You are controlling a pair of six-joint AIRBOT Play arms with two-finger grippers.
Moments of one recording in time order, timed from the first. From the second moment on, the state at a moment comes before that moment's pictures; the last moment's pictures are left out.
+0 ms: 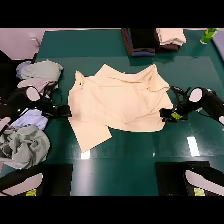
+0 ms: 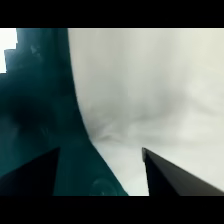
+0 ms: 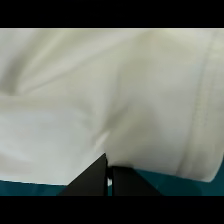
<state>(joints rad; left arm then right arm) -0.10 -1.22 0.84 1.28 -1.07 -1.61 0.04 -1.18 0.81 -1.36 1.18 1.69</state>
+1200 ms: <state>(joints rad) -0.13 -0.73 1.85 1.30 -1.09 -1.56 -0.15 -0.75 1.76 -1.36 1.33 1.60</state>
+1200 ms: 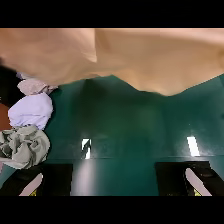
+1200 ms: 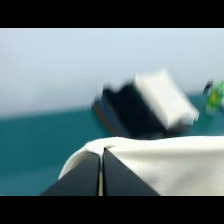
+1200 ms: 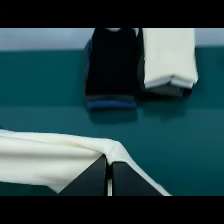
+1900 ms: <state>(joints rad) -0.13 -1.06 1.82 1.39 -1.27 -1.56 -0.22 -0.98 1.79 -1.31 1.52 1.55</state>
